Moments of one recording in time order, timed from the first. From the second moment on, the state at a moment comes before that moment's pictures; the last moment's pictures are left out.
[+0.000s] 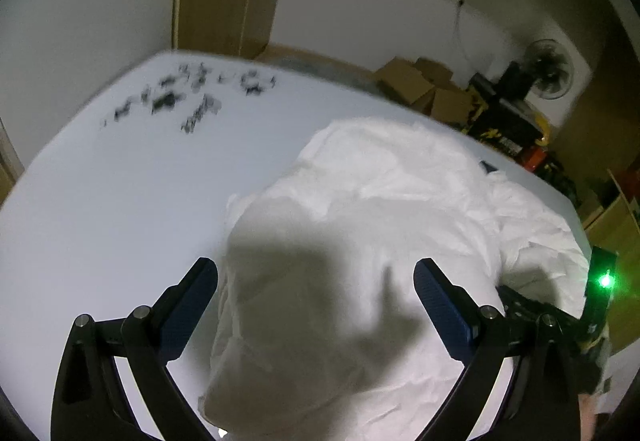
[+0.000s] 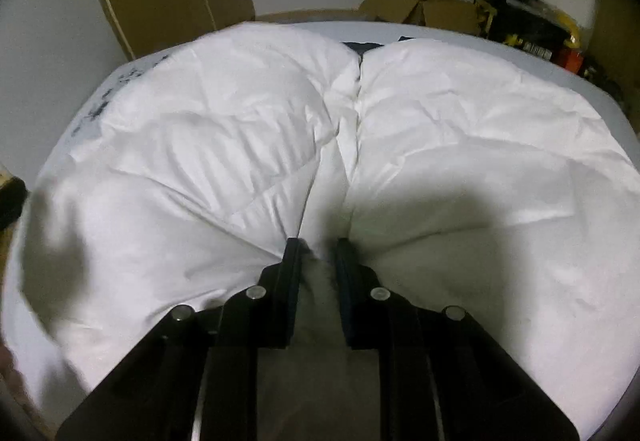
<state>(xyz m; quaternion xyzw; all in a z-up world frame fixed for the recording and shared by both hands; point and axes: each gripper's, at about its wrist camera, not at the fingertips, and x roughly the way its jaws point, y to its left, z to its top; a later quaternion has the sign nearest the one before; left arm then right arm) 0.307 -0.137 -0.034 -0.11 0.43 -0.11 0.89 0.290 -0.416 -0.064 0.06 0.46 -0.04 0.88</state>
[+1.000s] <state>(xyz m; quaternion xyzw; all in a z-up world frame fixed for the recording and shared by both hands) 0.274 -0.045 -0.132 -0.47 0.45 -0.19 0.74 0.213 -0.414 -0.001 0.13 0.38 0.05 0.91</state>
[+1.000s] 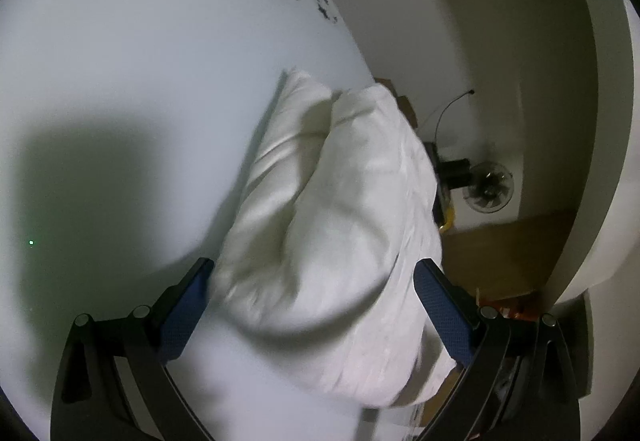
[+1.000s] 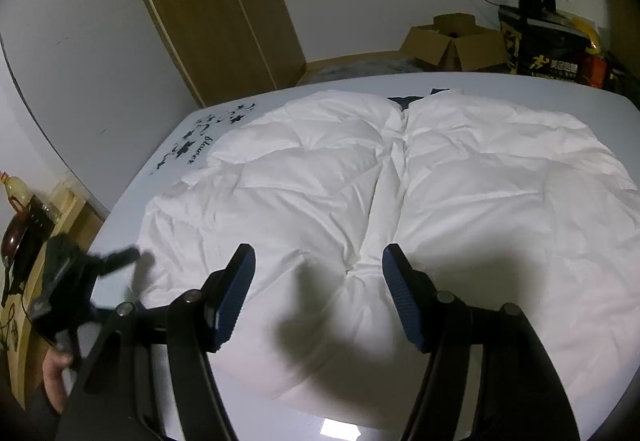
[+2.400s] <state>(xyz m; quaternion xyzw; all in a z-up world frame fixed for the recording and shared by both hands) 0.355 -0.079 -0.116 -0.38 0.51 -0.22 0.74 0.273 -0.438 -0.021 0.17 0.39 -0.03 0.91</state>
